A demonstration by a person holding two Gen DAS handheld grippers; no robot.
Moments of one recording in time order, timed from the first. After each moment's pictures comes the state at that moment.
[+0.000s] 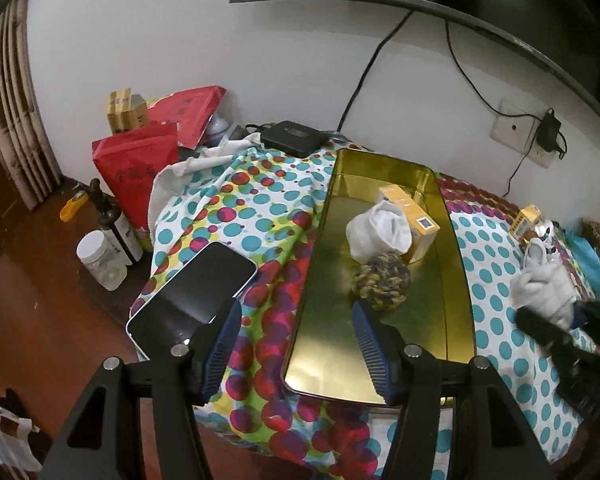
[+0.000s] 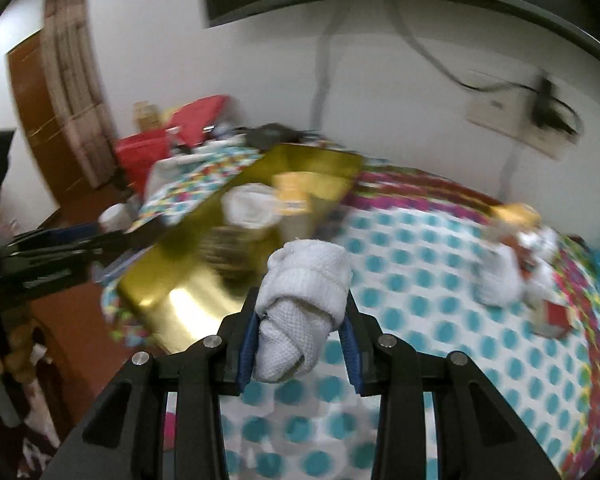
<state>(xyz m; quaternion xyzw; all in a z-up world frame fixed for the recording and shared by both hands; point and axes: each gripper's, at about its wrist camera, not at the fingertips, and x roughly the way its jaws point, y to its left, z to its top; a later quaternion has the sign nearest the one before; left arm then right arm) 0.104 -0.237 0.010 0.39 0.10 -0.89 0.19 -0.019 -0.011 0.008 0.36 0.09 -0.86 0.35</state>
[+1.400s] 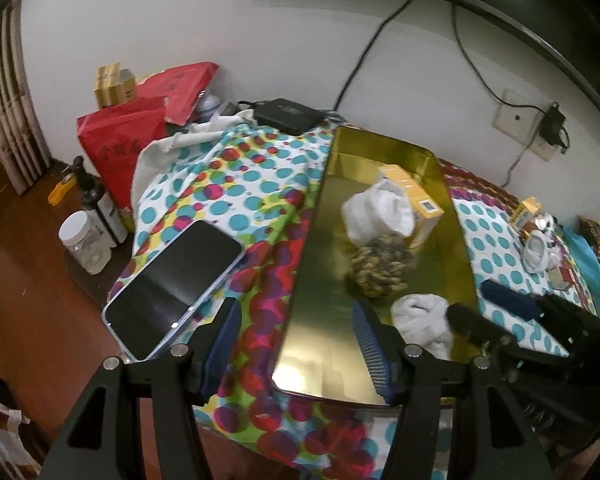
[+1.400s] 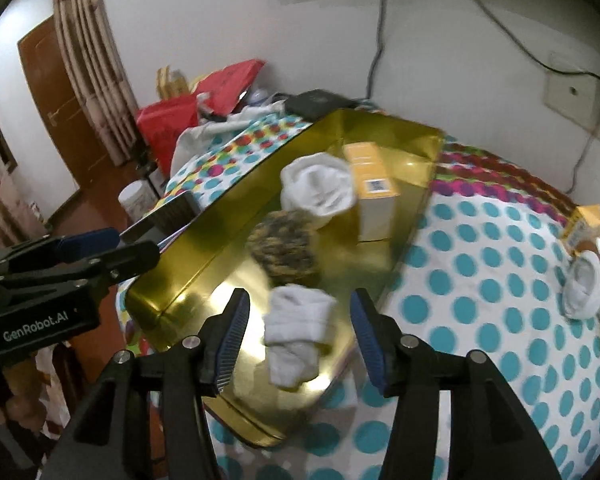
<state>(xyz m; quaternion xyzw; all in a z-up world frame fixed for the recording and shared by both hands) 0.092 -0.236 -0.011 0.41 0.12 -0.89 0.17 -0.034 -0.062 -0.029 0.40 0.08 -0.83 0.38</state>
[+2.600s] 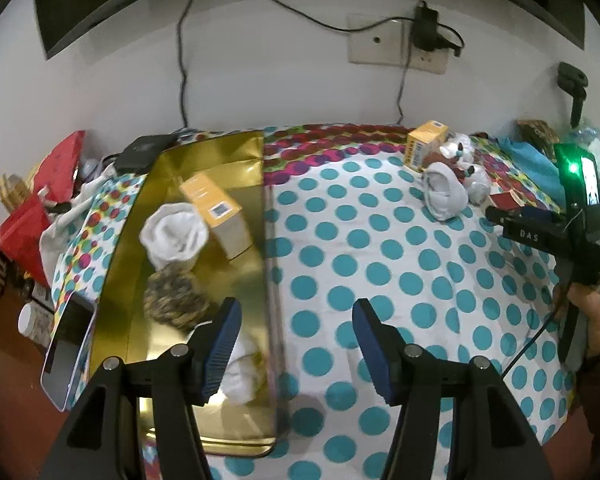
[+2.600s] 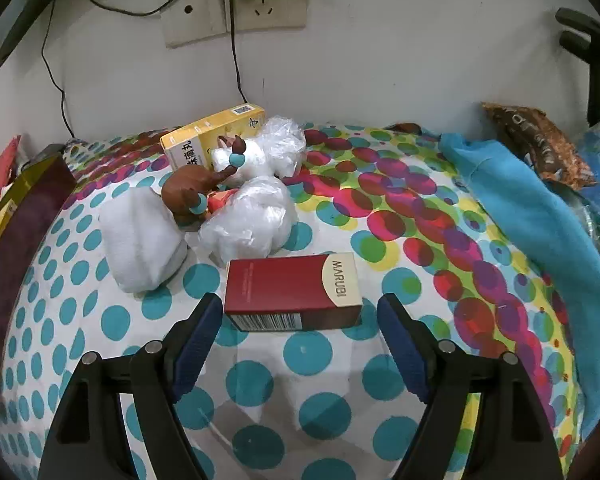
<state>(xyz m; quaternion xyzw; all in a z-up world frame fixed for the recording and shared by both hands) 0.010 -0.078 -0.012 0.45 -0.01 -0.89 0.06 -0.180 0.187 -0.088 0.43 0.02 -0.90 0.07</state>
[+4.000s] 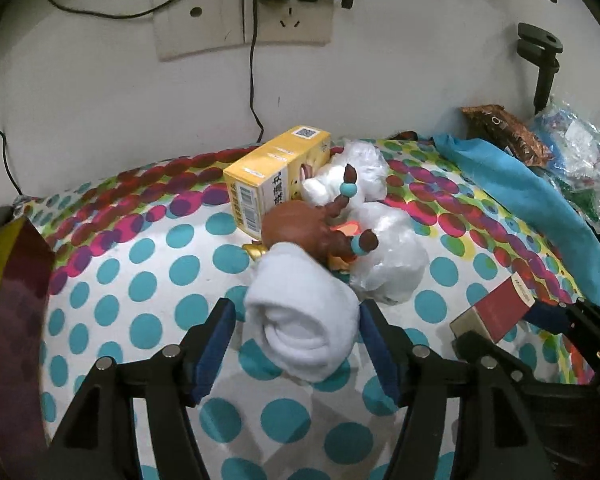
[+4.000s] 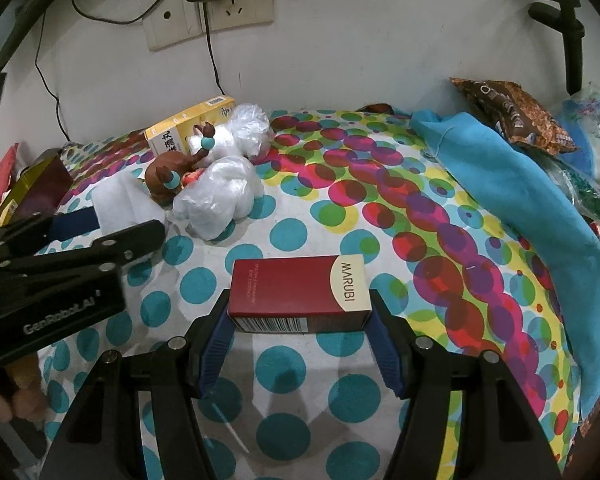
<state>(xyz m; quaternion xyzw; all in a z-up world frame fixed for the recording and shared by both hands) -0.150 0.050 -0.085 0.42 -0.02 -0.90 -0.08 -0.158 0.203 -0.092 0.43 0.00 -0.90 0.05</state>
